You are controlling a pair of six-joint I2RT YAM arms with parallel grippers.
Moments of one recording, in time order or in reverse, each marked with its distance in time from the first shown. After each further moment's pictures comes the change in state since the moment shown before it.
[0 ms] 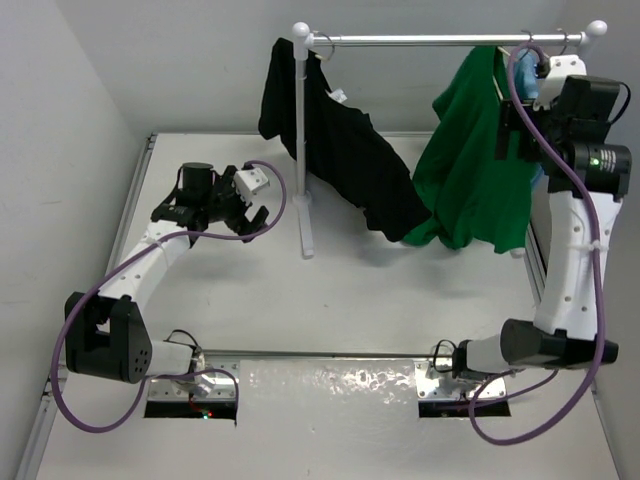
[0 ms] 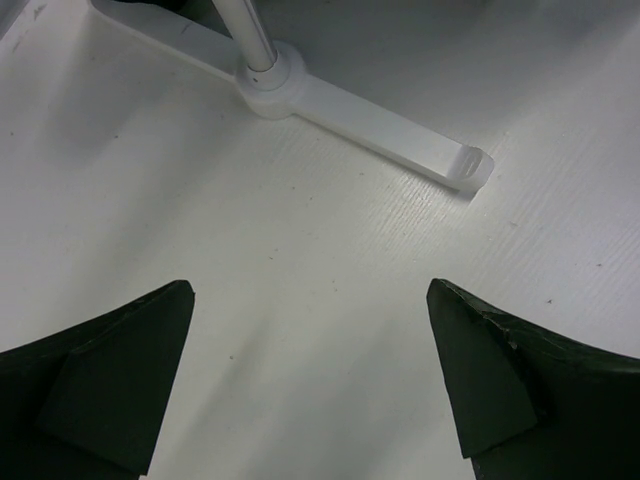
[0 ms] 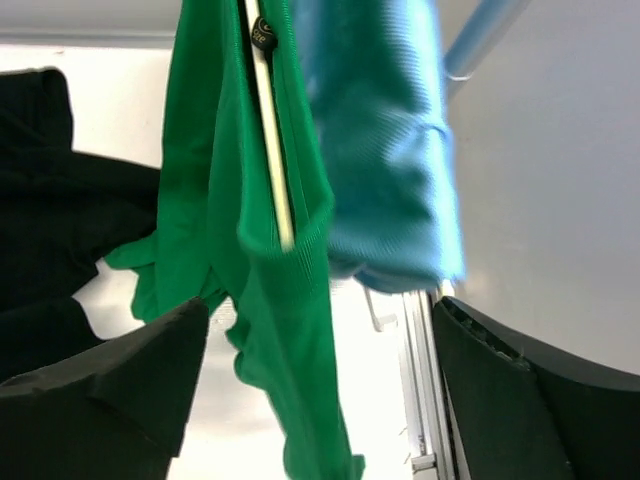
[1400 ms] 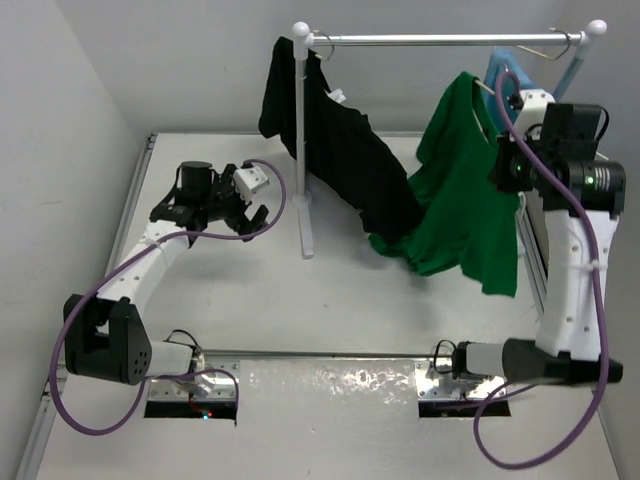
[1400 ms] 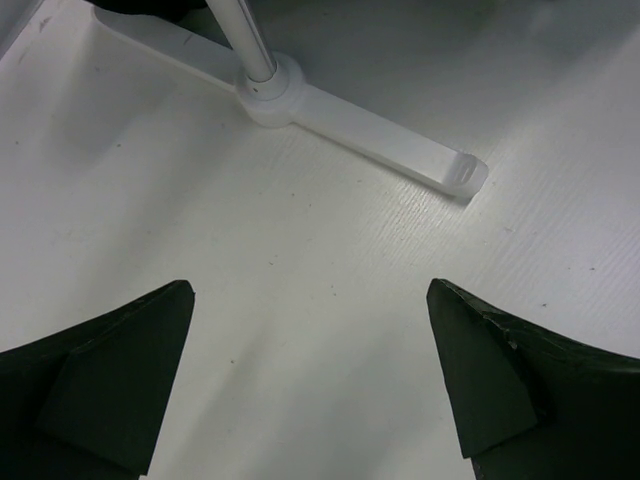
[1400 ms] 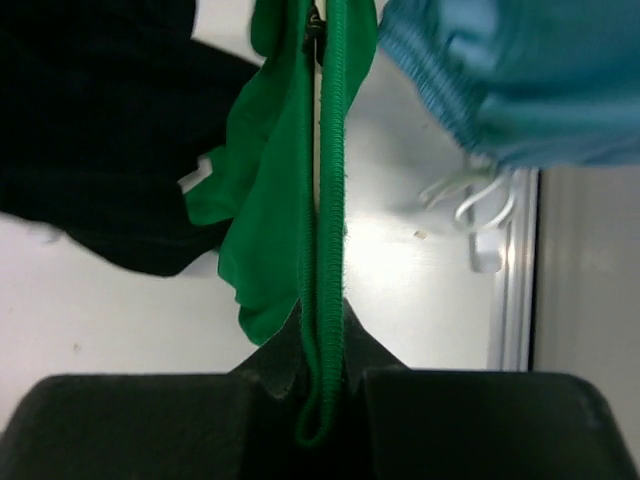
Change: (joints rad) left arm 0.000 -0.012 0.010 -0.005 0.012 -0.005; right arm 0.052 -0.159 -0.147 -0.167 -0.197 0.053
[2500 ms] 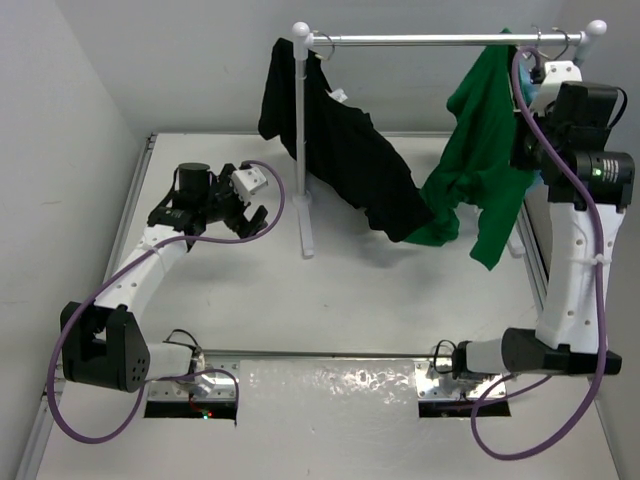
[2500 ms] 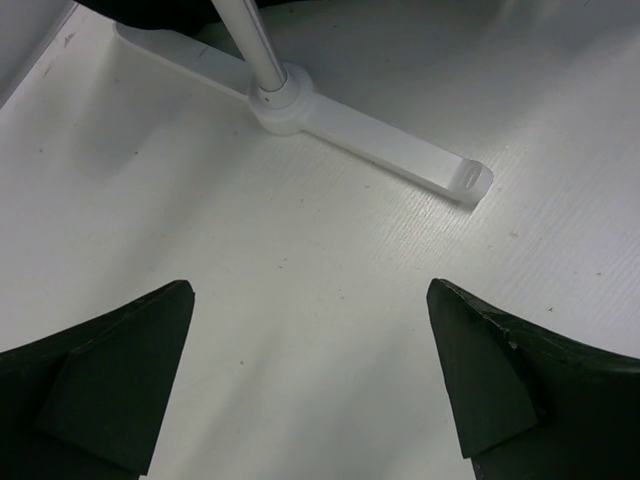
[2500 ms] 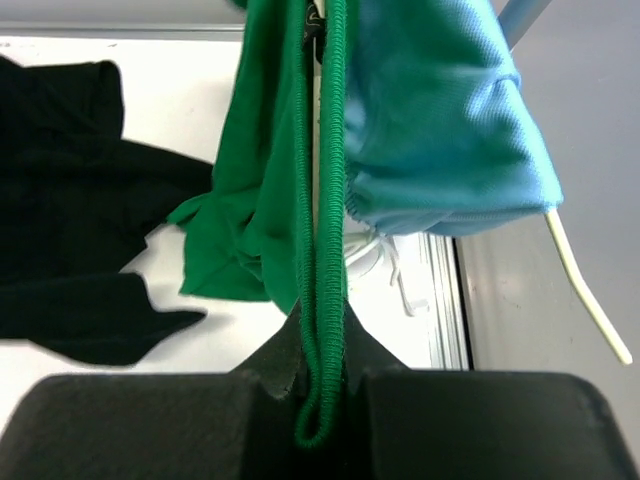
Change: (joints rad) left arm 0.000 -0.033 -0.023 0.026 -0.007 -0.001; right arm 0.000 0.112 0.172 0.095 0.183 0.003
